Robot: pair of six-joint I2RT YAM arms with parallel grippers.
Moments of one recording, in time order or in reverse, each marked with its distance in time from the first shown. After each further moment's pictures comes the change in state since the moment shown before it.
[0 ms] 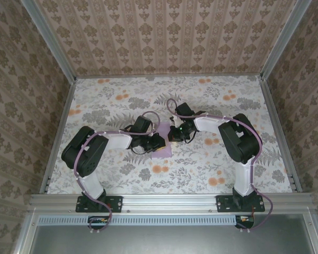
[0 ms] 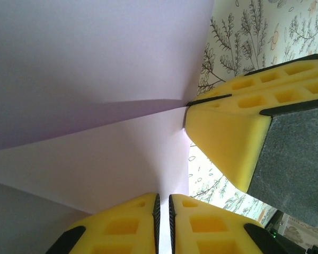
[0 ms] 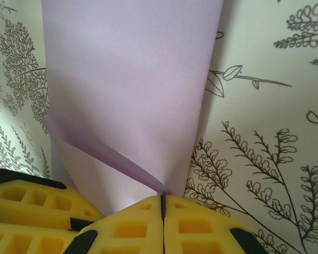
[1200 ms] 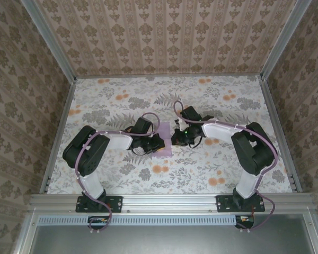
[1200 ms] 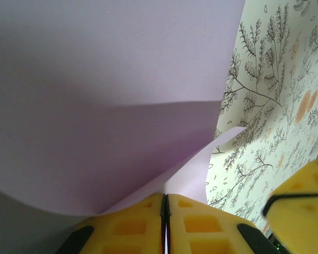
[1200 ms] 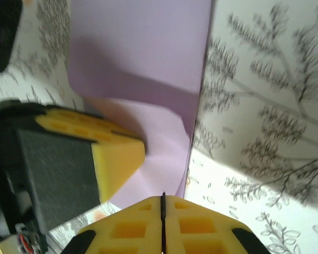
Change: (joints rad) left arm -0.007 0.013 -0.014 0.019 -0.037 -0.041; right arm 0.025 -0.204 -0.171 0.008 -0.025 0.111
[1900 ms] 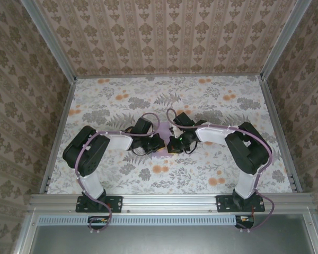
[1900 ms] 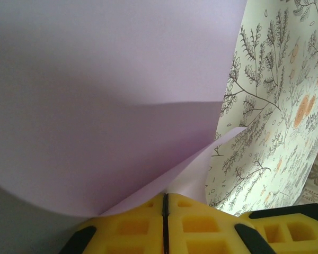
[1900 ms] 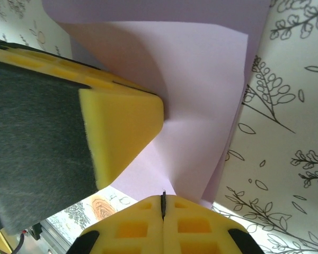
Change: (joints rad) left arm -0.006 -0.002 -0.007 0.015 -0.014 -0.025; right arm 0.080 0.046 -0.008 0.000 -0.008 0.025
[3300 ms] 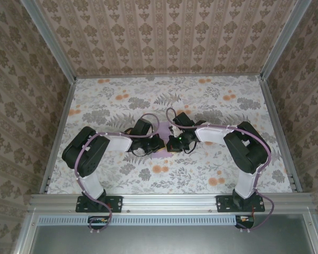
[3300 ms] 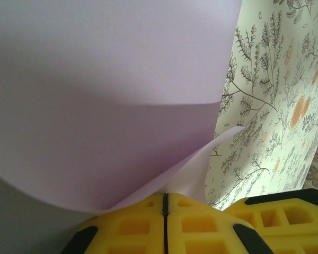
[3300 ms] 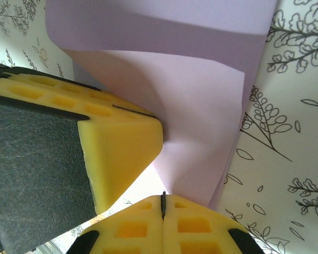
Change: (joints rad) left arm -0.001 -0.009 -0.030 0.049 -0.008 -0.008; right arm 0.000 0.010 -0.001 0.047 0.016 0.002
